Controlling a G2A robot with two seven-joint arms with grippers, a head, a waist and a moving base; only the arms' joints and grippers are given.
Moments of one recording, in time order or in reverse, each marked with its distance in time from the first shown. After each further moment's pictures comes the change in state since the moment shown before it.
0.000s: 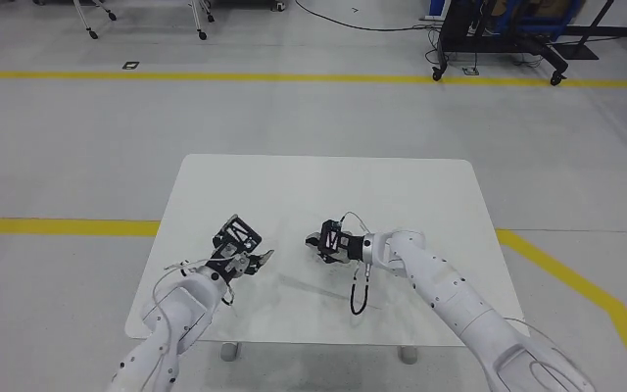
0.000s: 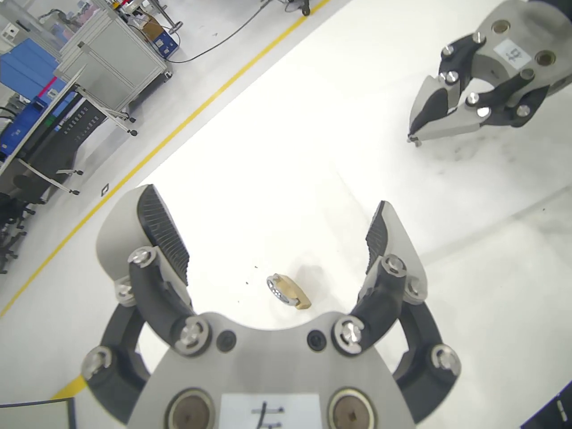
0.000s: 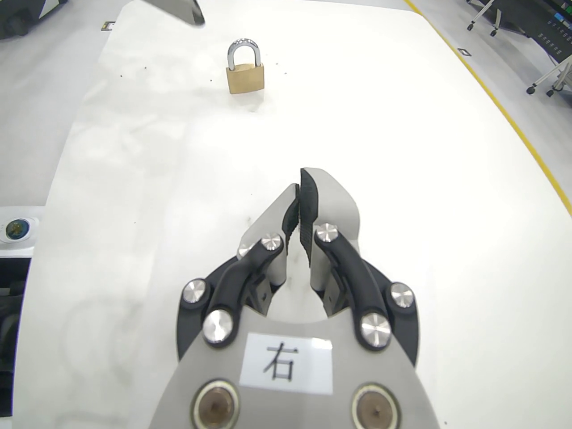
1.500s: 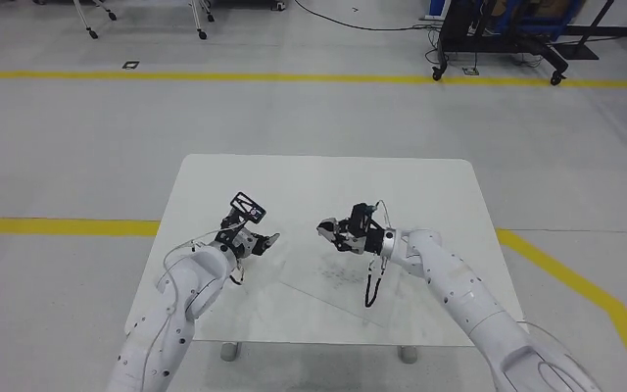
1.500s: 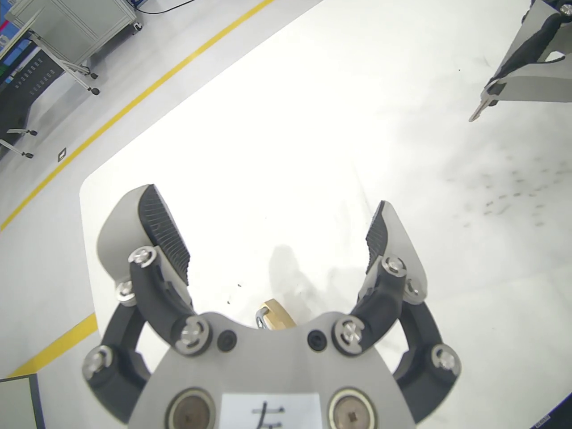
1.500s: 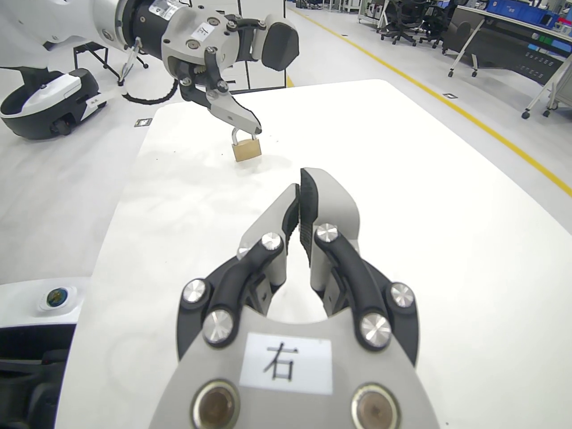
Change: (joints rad) left arm -0.179 -0.039 0.033 0.145 -0.220 0.034 -0.159; right arm -0.031 0.023 0.095 0.052 0.143 -0.085 -0.181
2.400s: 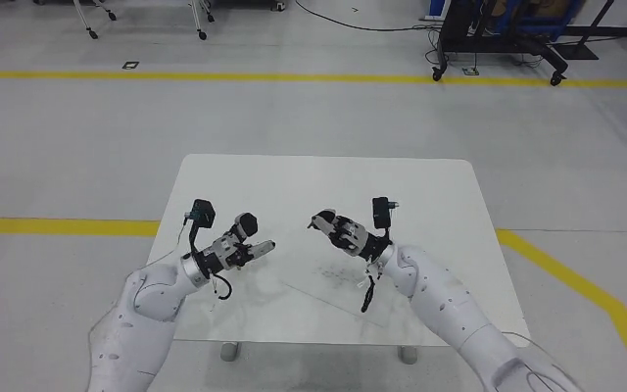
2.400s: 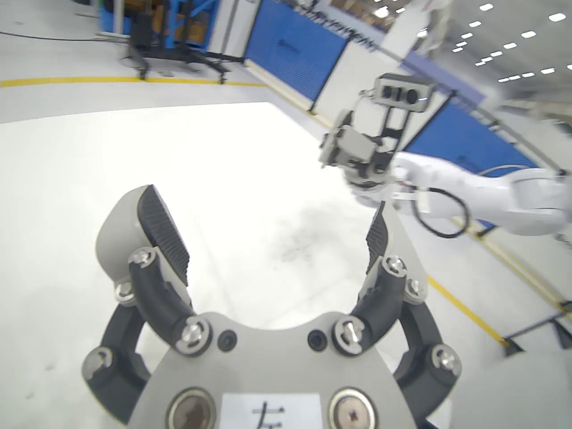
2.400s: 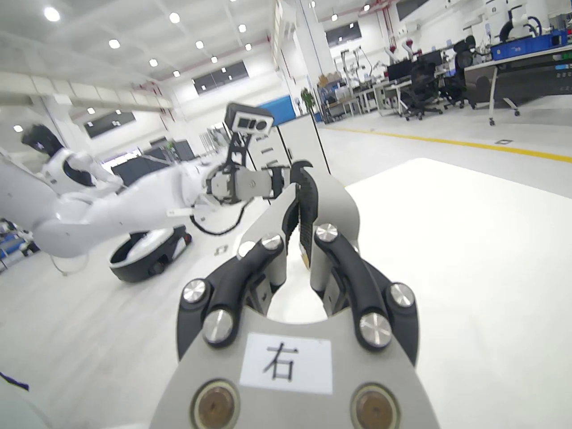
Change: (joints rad) left arm -0.019 0.038 -0.130 0.313 -1.145 -0.659 -0.026; right arm -0.058 -0.039 -0.078 -0.034 0.548 -0.144 -0.100
